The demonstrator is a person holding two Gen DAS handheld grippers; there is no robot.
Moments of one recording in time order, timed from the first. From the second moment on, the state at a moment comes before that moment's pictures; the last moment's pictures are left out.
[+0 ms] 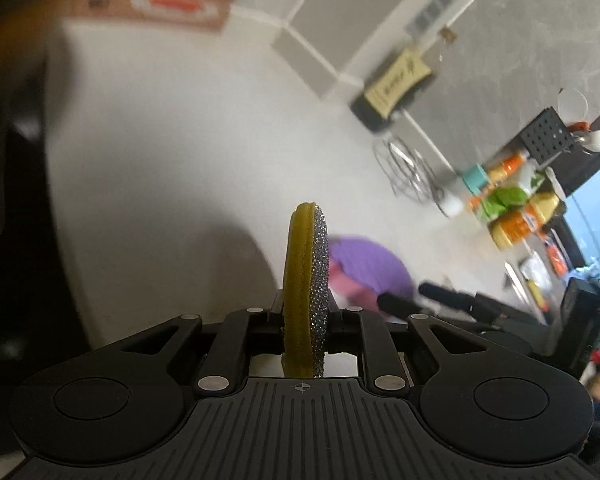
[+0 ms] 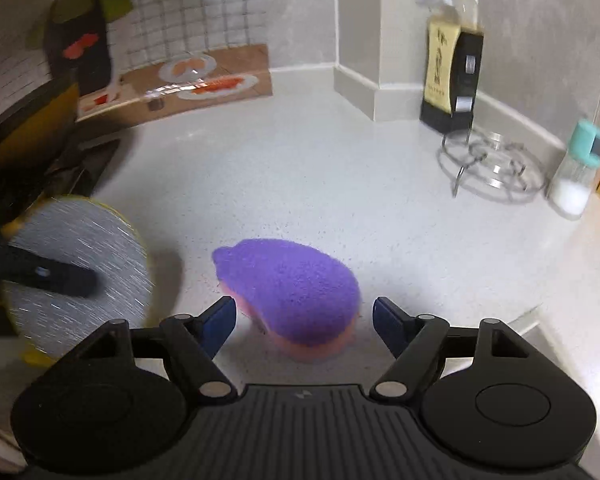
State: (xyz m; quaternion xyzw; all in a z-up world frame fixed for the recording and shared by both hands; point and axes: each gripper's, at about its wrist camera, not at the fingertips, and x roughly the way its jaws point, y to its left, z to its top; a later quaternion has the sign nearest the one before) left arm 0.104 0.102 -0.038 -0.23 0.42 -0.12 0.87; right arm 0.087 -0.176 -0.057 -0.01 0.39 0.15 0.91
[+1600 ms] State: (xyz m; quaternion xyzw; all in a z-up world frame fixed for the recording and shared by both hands) left arm 0.052 0.158 -0.042 -0.23 0.37 -0.15 0.89; right arm 0.105 -0.070 -0.045 0.00 0.41 0.08 0.91
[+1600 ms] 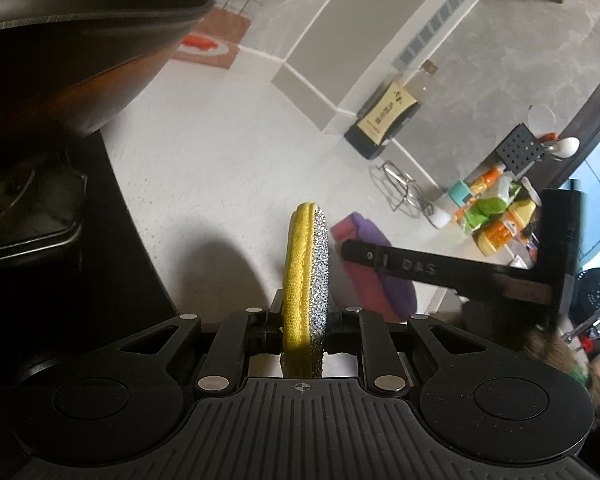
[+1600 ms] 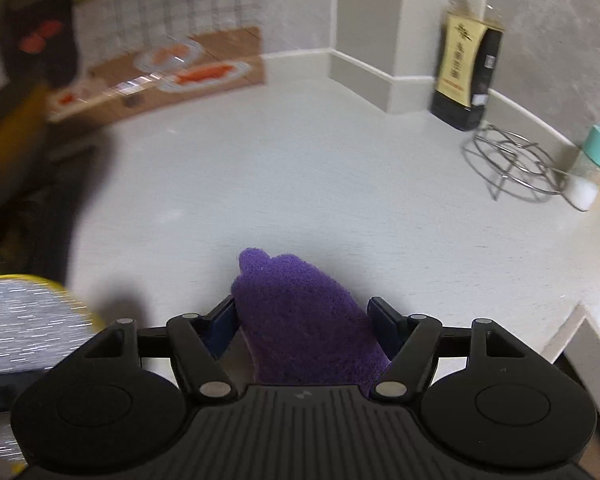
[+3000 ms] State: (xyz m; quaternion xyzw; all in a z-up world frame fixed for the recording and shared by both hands) left arm 0.065 -0.163 -0.391 -0.07 0.60 -0.15 0.78; right arm -0.224 -0.399 -0.290 0.19 0.51 -0.15 0.82
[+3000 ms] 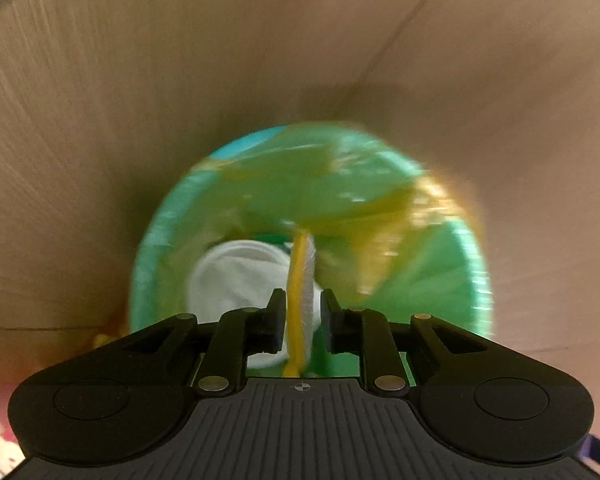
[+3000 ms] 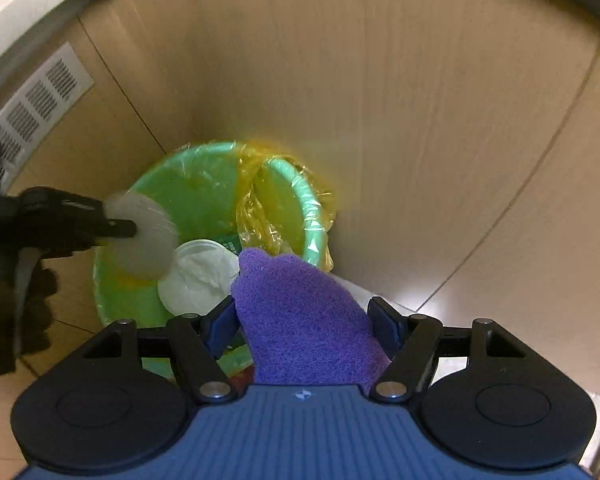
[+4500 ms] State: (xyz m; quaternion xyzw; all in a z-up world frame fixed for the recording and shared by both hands) left arm -0.022 -0.106 -0.315 -0.14 0.58 -0.21 0.78; right arm -0.072 -0.334 -0.289 0.22 0.51 -0.04 0.83
